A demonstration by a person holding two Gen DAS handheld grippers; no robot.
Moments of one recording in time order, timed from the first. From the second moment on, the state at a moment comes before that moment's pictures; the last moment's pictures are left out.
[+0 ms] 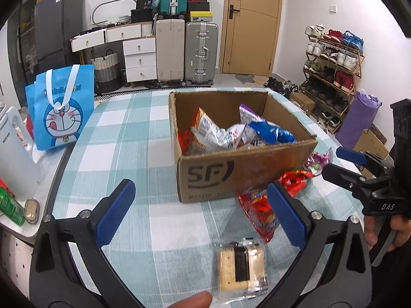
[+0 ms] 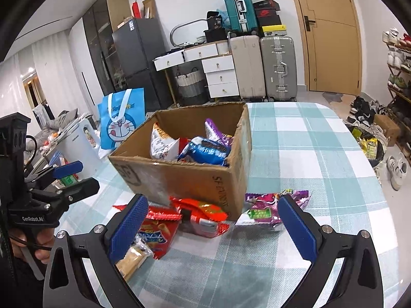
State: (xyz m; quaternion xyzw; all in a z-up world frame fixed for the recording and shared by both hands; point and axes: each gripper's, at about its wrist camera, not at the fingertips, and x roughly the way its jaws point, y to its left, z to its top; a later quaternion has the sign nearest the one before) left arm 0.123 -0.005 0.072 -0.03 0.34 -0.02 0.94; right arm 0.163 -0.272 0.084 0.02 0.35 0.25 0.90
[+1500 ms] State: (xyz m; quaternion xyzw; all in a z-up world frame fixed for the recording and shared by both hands) left arm 0.087 0.017 0.016 -0.02 0.37 0.00 0.93; right arm 0.142 -0.207 0.025 0.00 0.43 0.31 0.85
